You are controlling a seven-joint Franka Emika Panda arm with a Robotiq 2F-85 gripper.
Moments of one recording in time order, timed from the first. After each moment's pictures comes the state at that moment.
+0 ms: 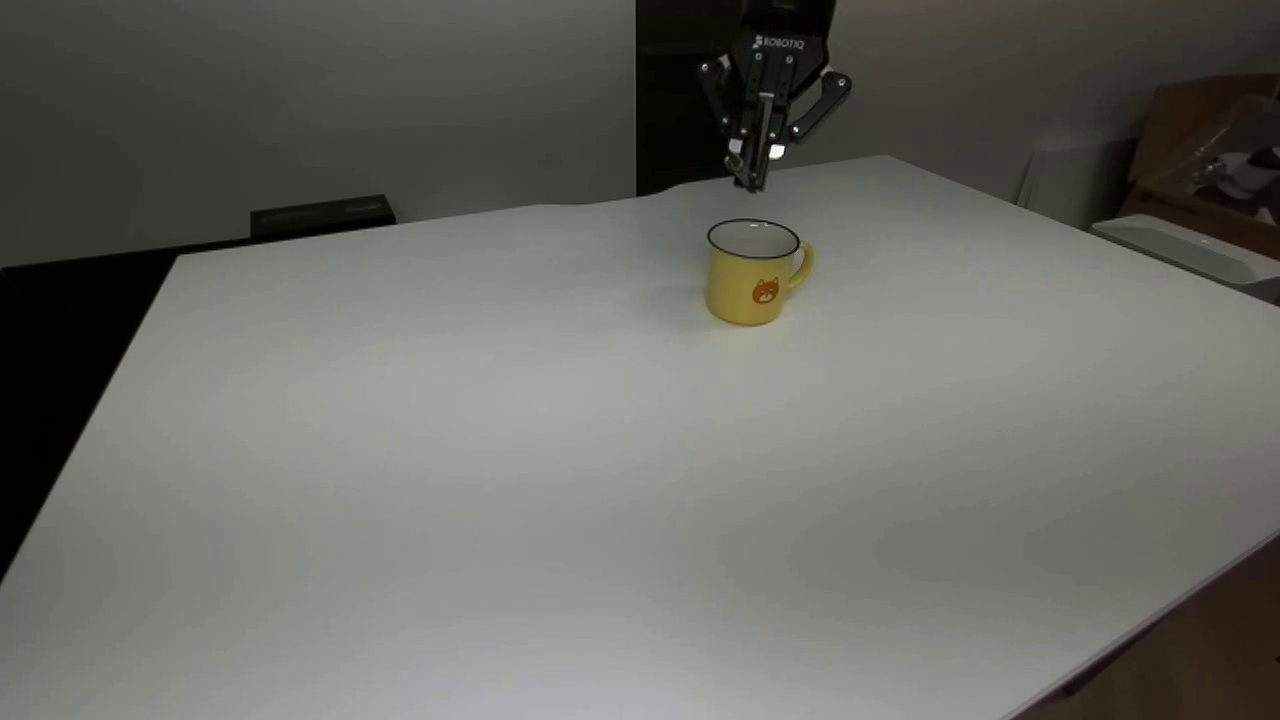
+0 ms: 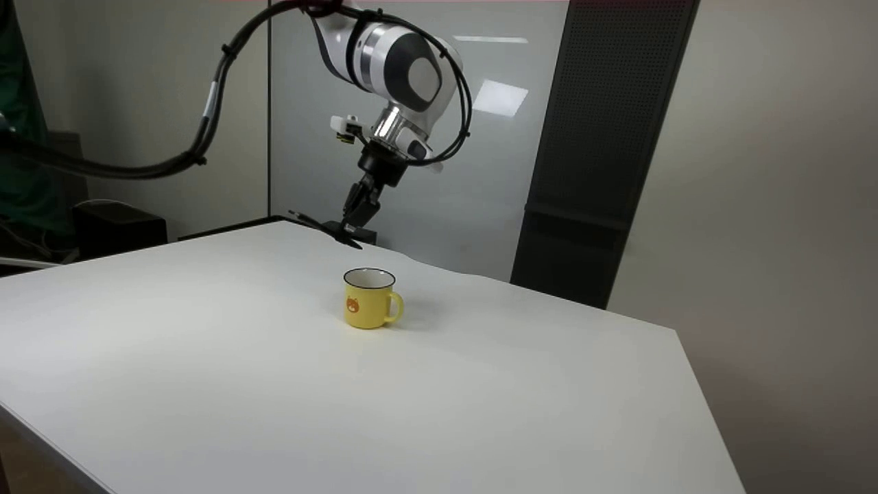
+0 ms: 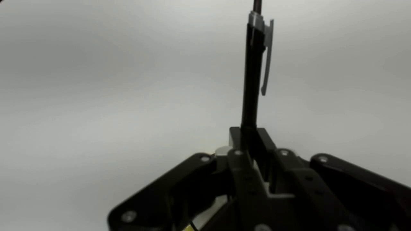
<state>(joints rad) -0.01 0.70 -0.05 -1.49 0.37 1.88 0.62</state>
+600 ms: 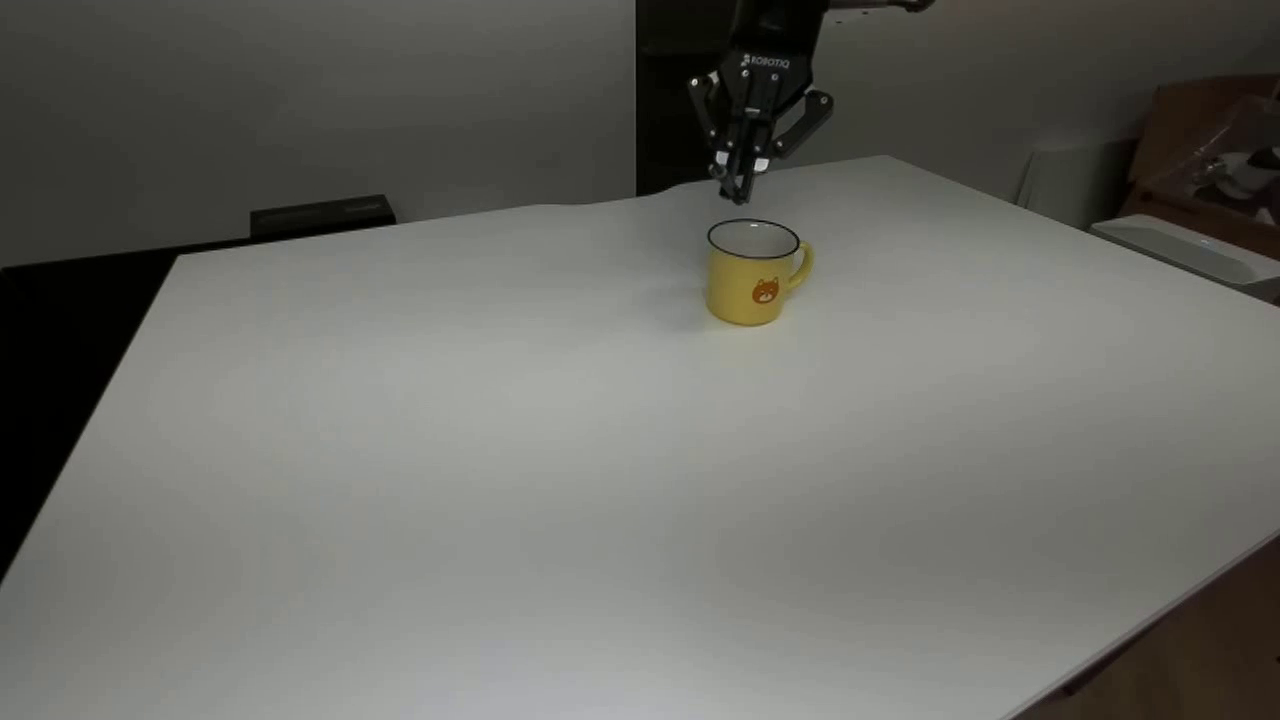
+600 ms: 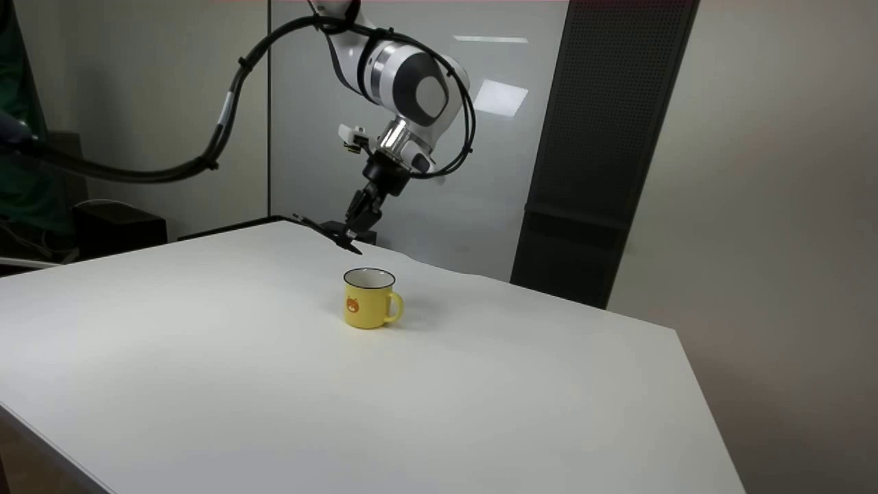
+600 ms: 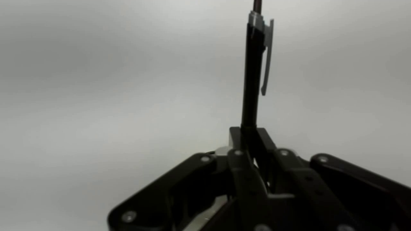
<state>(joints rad) -0.02 0.78 -0.04 -1.40 0.41 1.83 0.61</state>
